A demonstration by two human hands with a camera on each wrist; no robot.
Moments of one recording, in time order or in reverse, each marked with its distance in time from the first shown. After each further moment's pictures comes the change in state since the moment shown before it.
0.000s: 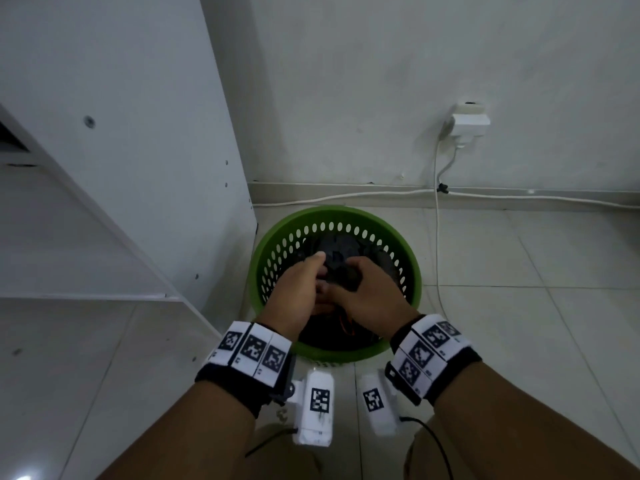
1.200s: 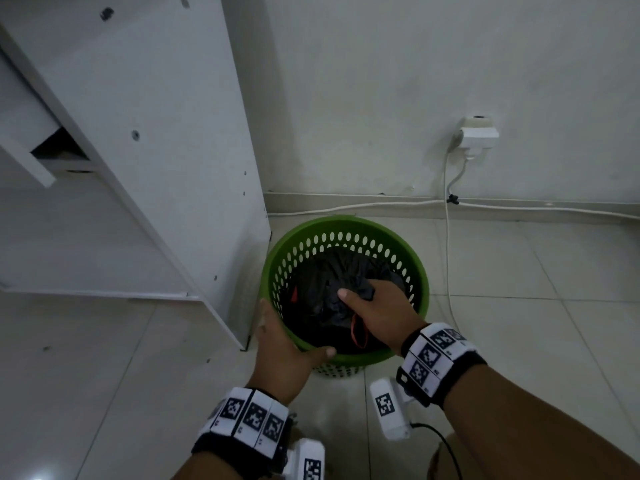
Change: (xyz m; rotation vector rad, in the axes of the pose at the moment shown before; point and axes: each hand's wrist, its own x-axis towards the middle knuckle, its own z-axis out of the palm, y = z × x) left_hand -0.004 -0.115 -0.060 0.323 0.183 0.457; right_hand -0.016 0.010 0.002 0.063 -0.023 -0.121
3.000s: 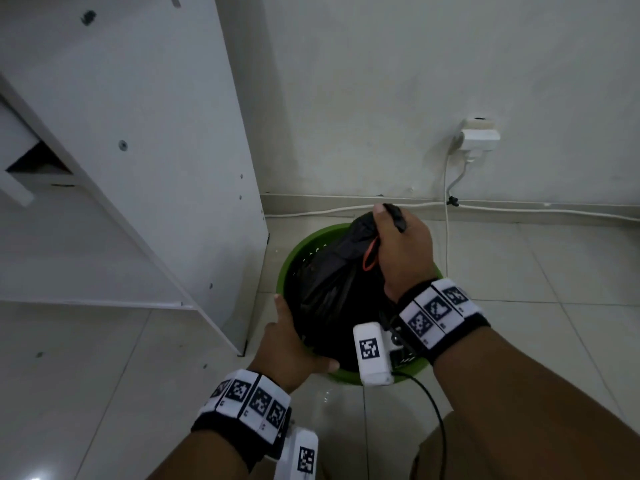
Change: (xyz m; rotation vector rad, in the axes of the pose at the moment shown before) left_hand 0.029 0.007 0.001 0.306 -0.213 -0.132; right_hand 0.047 -0.076 -0.041 0.458 0.578 -0.058
